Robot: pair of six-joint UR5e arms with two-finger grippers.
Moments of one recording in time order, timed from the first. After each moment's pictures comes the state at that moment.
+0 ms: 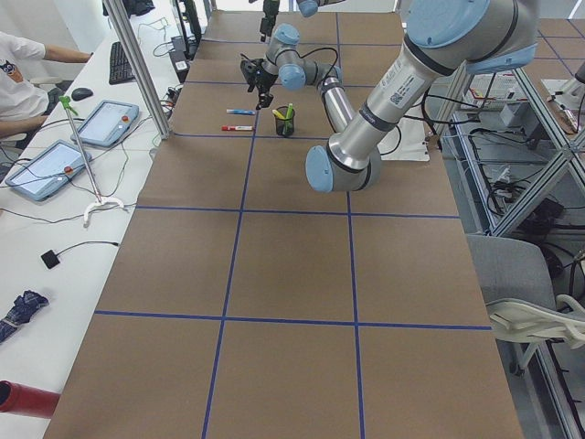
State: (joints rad) left arm -0.63 -2.43 -1.62 -1.69 -1.65 -1.70; right arm 1.08 -1.38 1.84 -1.23 2.21 1.12
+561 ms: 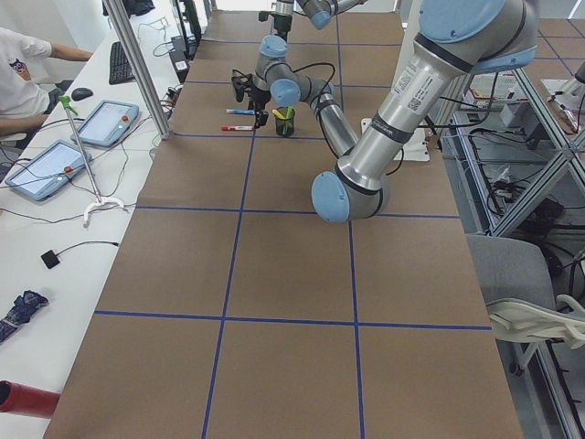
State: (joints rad) left arm -0.77 -2.20 -1.80 -1.67 -1.87 -1.48; right arm 0.86 -1.30 1.91 -1.14 2.20 1.33
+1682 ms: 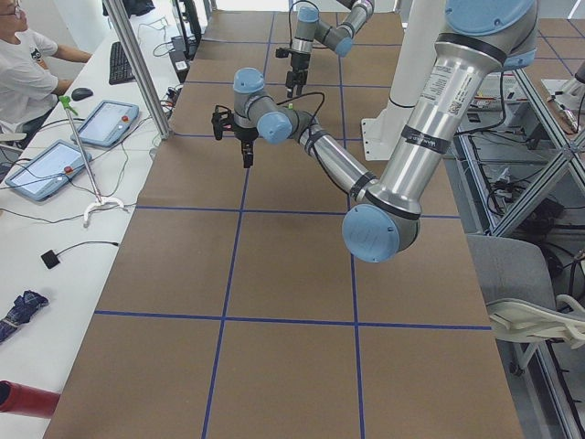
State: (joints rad) left arm -0.98 -1.98 -1.83 -1.69 -2.16 -1.13; right arm 0.56 -1.13 1.84 -1.12 1.90 1.80
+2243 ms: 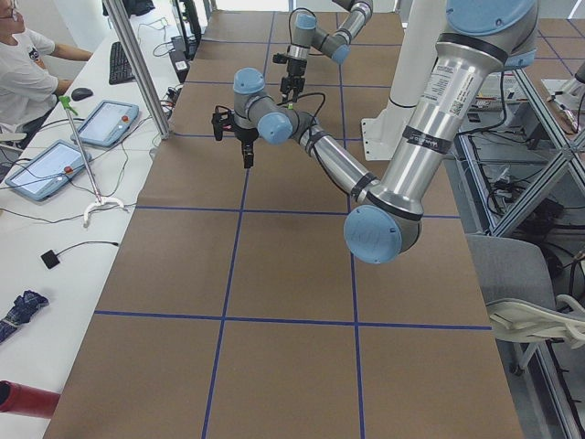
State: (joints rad) left arm -0.99 -1.97 -1.83 -1.68 -2.16 -1.13; right arm 0.55 -1.11 1.76 -1.01 1.87 1.93
